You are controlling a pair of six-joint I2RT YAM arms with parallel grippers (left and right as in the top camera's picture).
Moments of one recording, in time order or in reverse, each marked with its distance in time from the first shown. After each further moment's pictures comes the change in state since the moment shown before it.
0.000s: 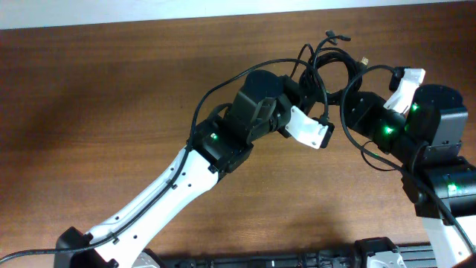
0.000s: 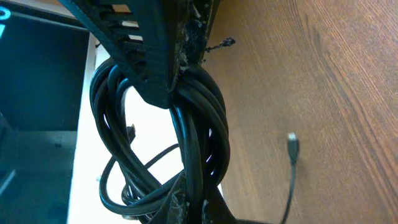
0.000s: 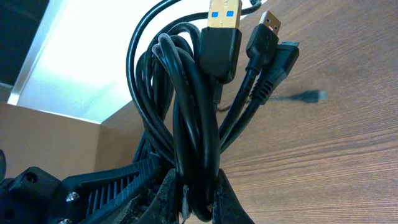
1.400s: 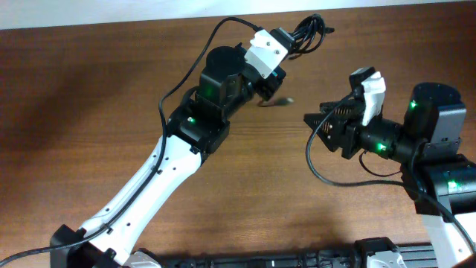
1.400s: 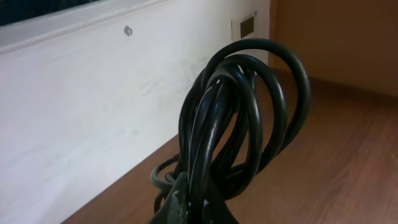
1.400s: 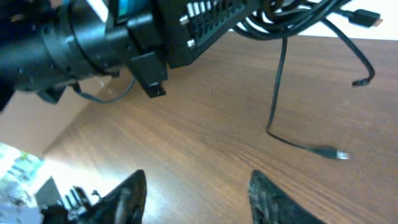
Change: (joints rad) left arm 0.172 0.008 -0.007 0.194 -0.076 -1.177; right arm 0.000 0.015 0.015 -0.032 -0.419 -0.630
